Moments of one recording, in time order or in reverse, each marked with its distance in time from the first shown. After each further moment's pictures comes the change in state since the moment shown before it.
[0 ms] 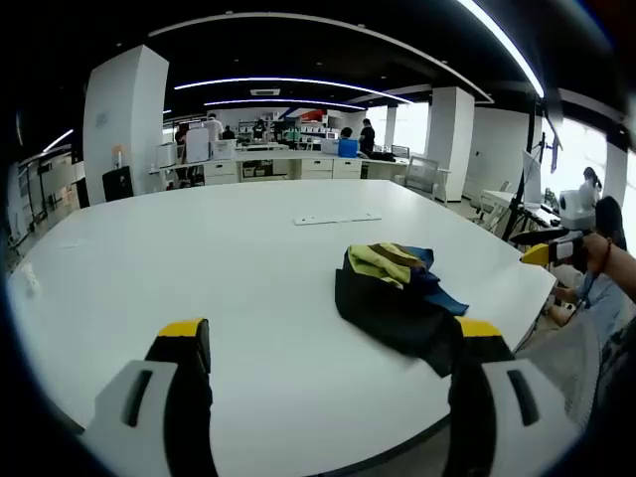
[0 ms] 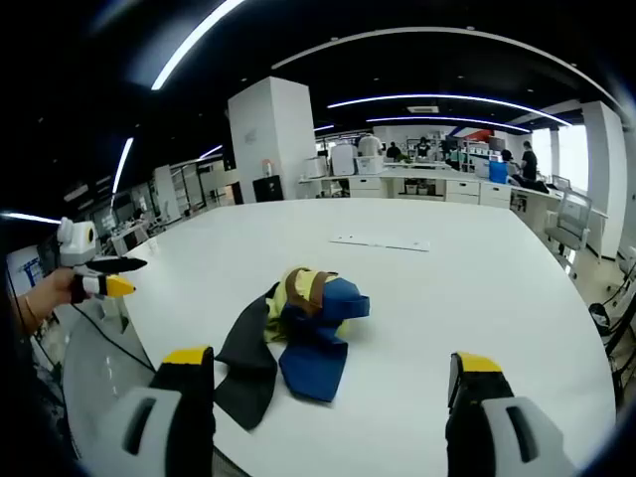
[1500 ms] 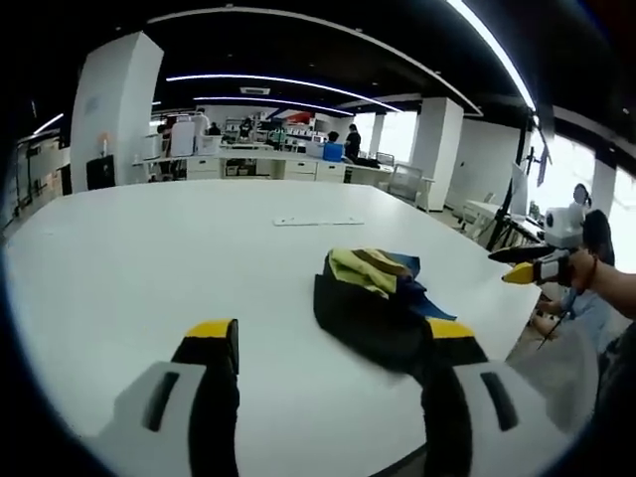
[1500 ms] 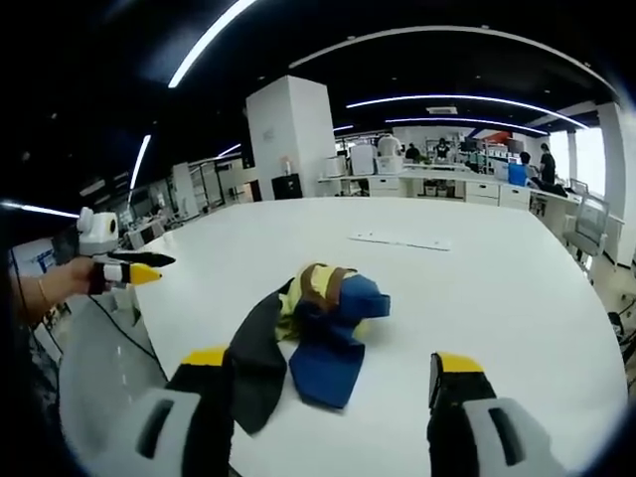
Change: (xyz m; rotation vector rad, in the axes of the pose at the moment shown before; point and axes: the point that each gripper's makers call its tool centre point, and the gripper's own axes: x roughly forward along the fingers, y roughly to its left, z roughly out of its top) left arm 0.042 -0.014 0.000 -0.047 -0.026 -0.107; right arm 0.028 0.012 -0.007 -0.029 0.000 0.098
